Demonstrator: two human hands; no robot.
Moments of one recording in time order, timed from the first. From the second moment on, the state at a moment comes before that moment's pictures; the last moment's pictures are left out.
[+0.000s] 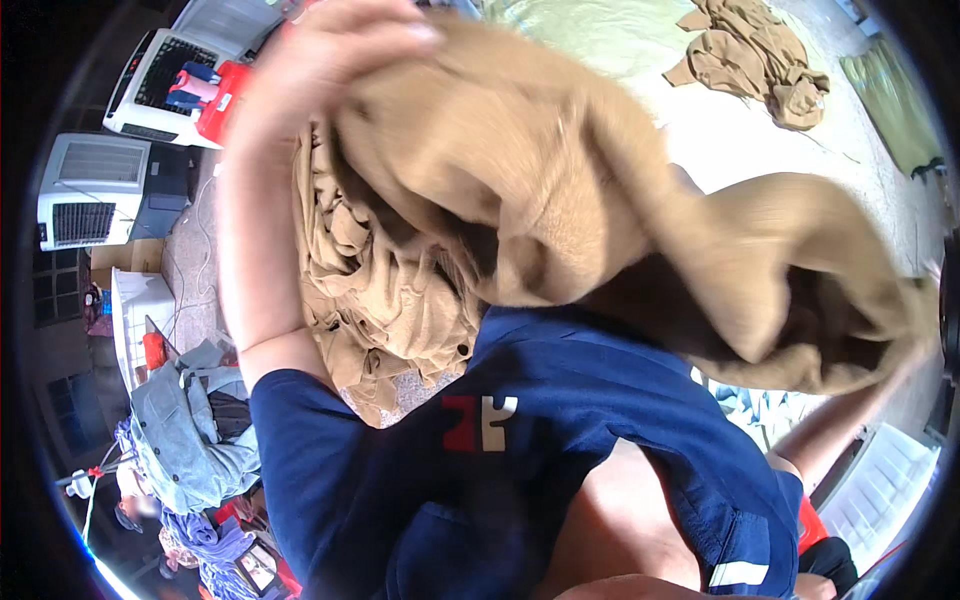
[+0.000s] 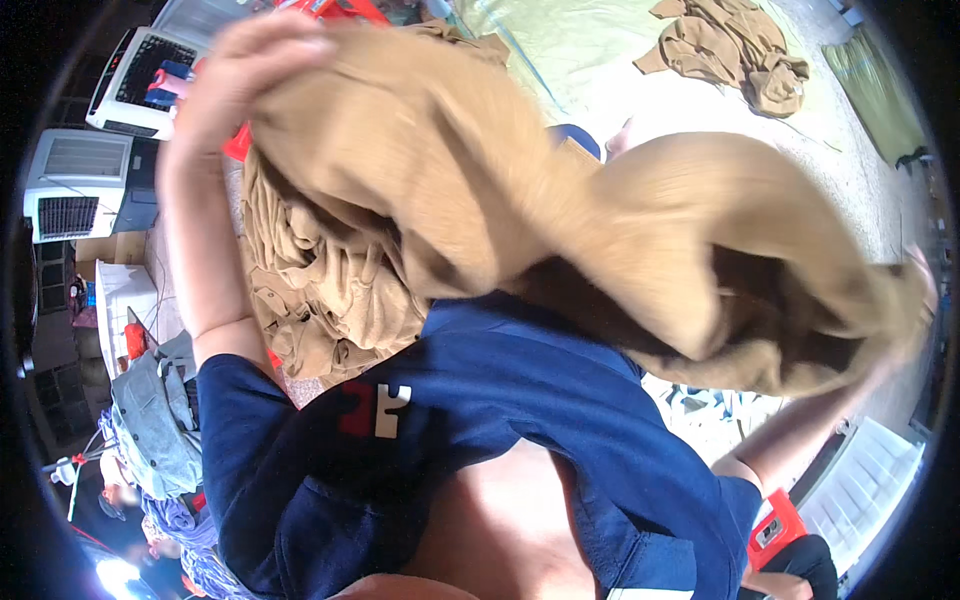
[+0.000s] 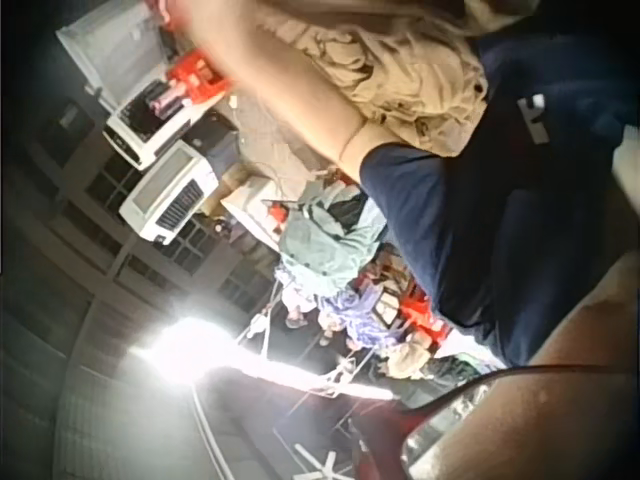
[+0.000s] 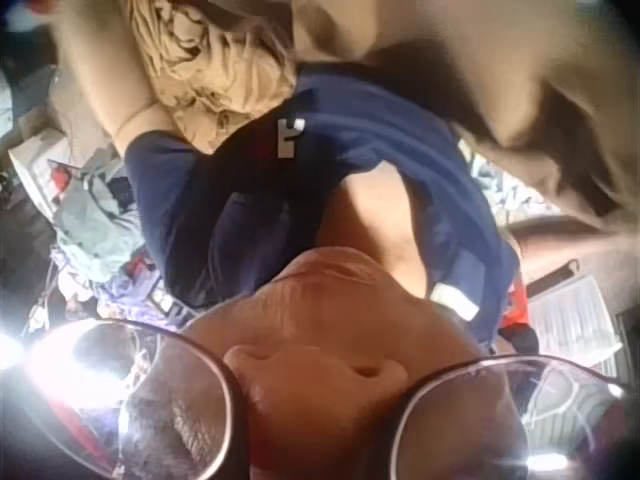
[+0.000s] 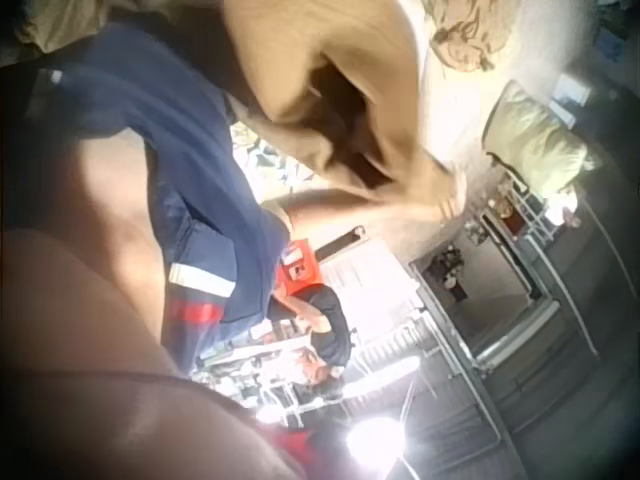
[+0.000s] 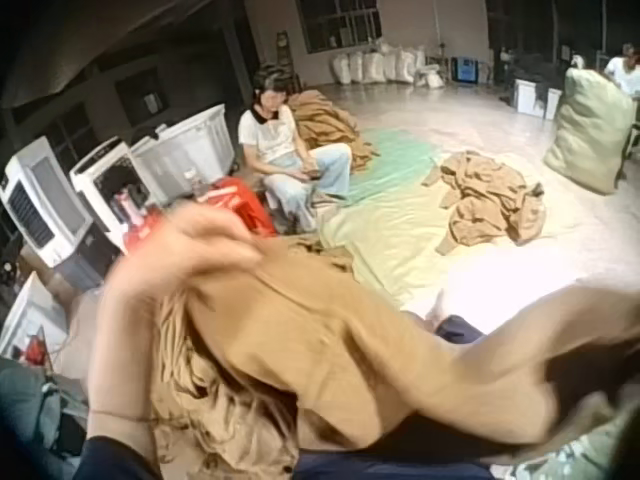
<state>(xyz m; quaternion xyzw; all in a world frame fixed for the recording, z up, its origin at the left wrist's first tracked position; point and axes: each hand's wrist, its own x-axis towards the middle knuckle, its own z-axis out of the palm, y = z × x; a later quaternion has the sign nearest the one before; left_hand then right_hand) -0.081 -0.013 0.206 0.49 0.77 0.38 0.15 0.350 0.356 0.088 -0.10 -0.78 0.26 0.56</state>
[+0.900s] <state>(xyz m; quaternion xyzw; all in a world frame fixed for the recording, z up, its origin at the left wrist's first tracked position) -0.067 0.021 0.035 0.36 0.69 0.46 0.43 0.188 0.219 -0.001 -0.18 -0.79 0.56 0.15</state>
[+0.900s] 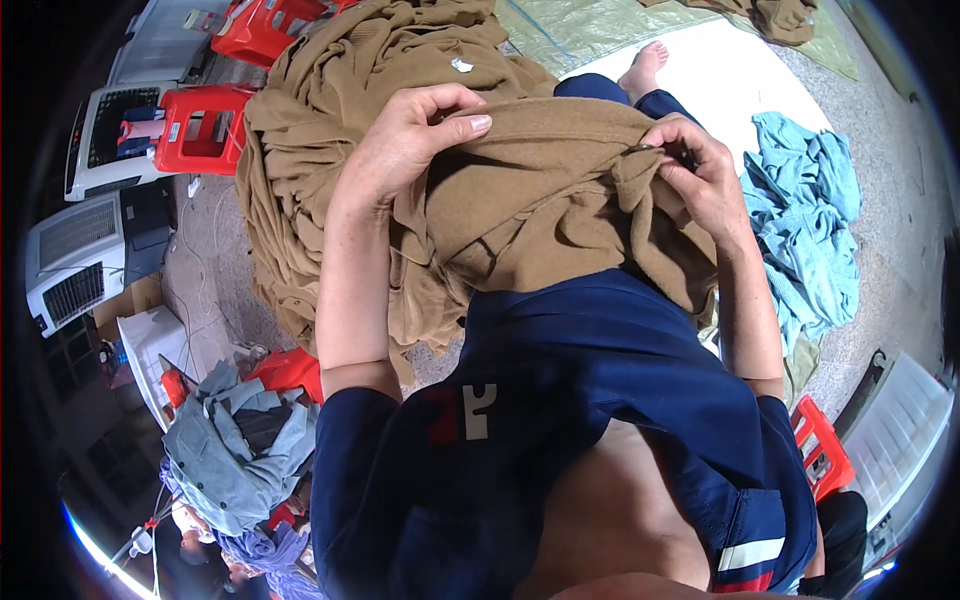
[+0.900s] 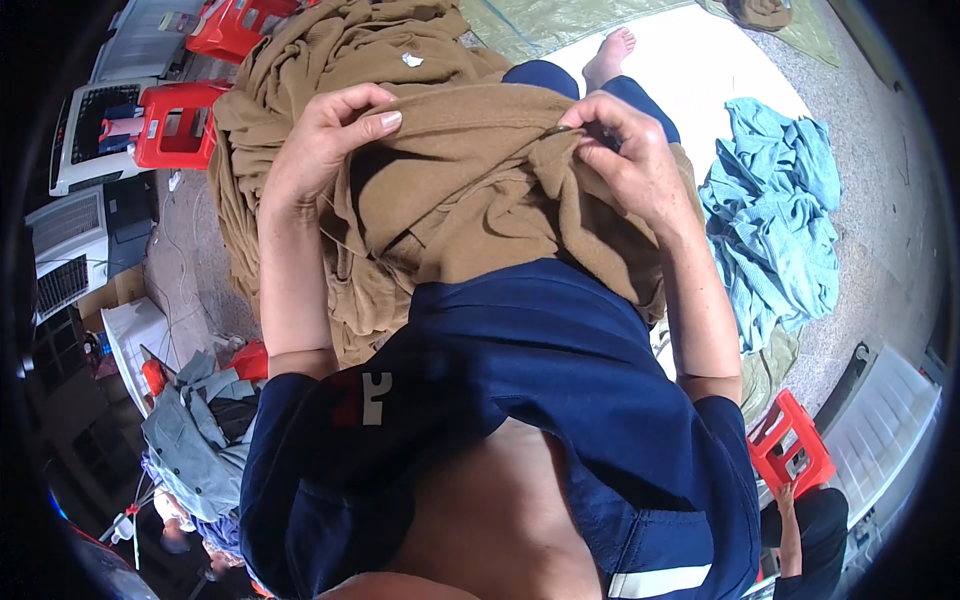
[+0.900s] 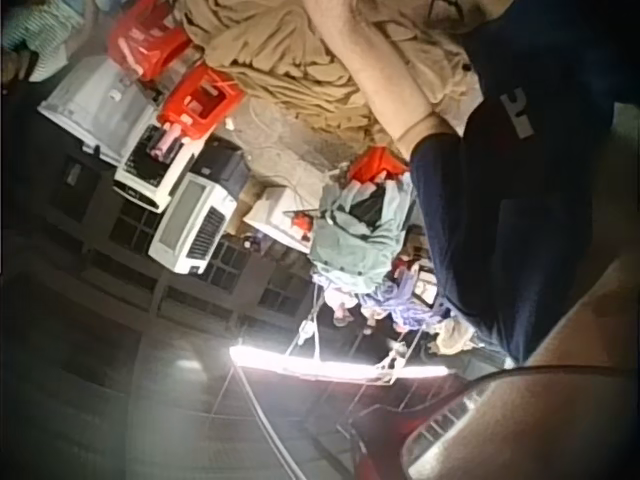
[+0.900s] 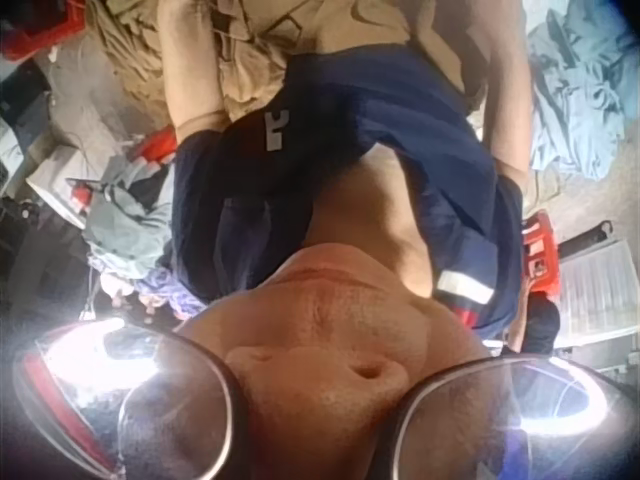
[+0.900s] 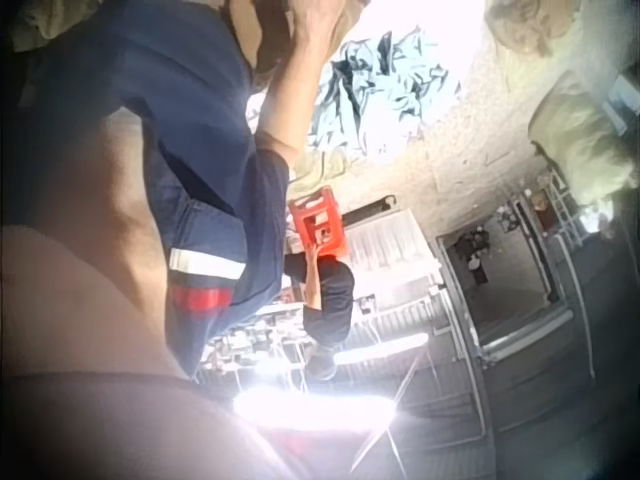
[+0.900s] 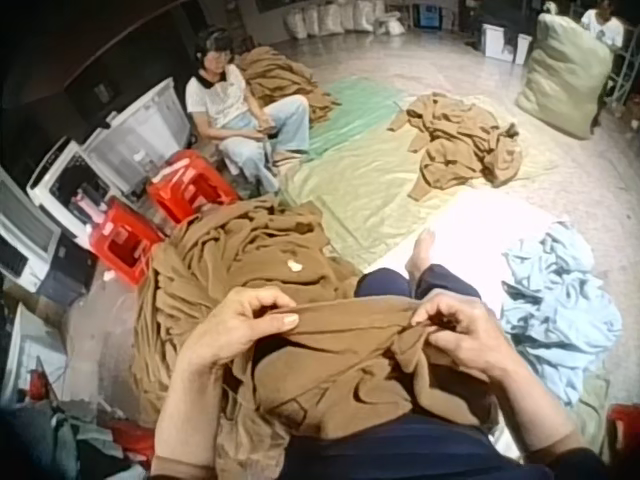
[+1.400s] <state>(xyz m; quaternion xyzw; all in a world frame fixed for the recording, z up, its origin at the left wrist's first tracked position) -0.058 0.014 0.034 0.27 0.62 0.53 0.51 0.180 0.225 -0.007 -0.20 -0.86 0.32 0.35</state>
